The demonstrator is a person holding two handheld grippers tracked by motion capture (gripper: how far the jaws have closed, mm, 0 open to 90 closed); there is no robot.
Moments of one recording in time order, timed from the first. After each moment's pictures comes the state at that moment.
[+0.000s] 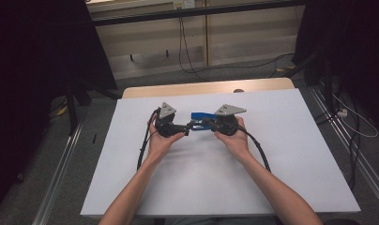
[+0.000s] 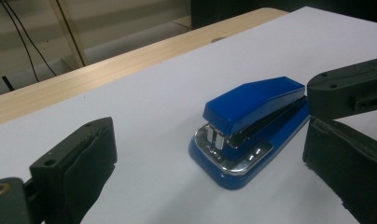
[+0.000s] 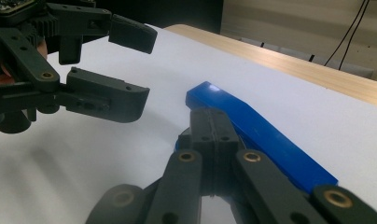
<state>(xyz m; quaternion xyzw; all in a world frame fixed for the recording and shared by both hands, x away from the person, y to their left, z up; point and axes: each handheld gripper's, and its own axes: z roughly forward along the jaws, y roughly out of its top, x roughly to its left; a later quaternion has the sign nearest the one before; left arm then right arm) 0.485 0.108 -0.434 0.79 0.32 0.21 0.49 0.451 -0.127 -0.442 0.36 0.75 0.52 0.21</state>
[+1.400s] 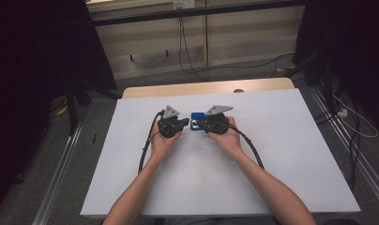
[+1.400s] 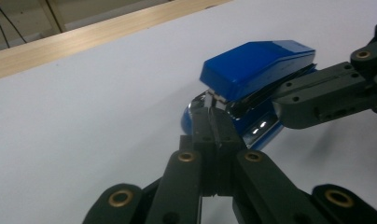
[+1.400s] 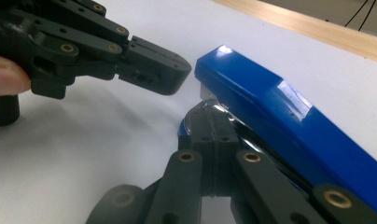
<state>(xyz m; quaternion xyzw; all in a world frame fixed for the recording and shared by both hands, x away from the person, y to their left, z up) 0.495 0.106 -0.456 0.81 0.33 0.17 0.46 0.469 -0.104 -0.456 0.37 0.79 0.45 0.18</state>
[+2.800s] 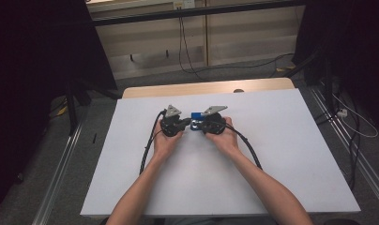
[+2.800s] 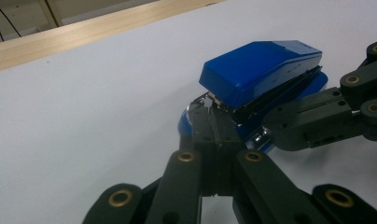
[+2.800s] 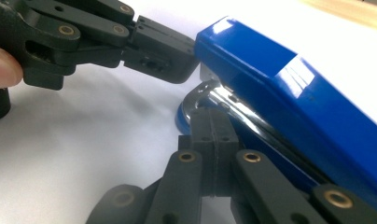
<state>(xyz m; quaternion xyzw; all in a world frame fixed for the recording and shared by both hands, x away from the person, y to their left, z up) 0.500 0.097 -0.459 0.81 0.33 0.16 0.46 0.473 -0.096 -0.459 0.39 0.81 0.41 0.17</state>
